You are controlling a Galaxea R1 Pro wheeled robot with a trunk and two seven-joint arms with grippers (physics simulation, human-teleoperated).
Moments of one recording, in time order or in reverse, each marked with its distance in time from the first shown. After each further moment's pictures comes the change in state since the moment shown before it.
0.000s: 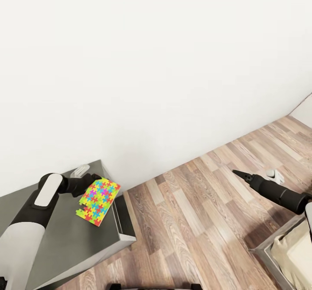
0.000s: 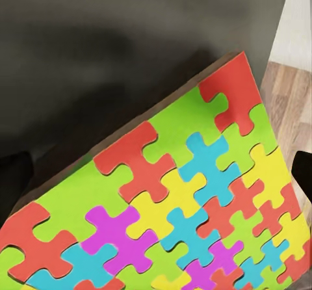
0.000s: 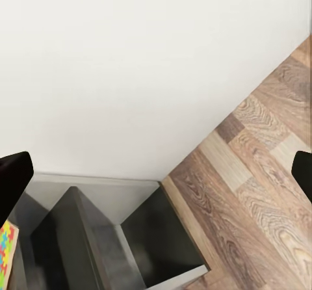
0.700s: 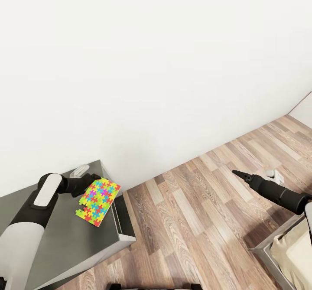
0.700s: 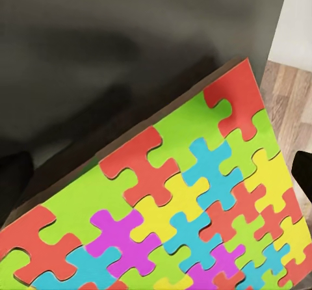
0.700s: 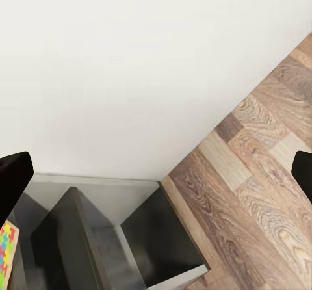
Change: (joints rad) left arm 0.001 0.004 0.001 0.000 0.000 0.000 0.000; right arm 0.001 0.002 0.001 0.000 0.000 0.000 0.000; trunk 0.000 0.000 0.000
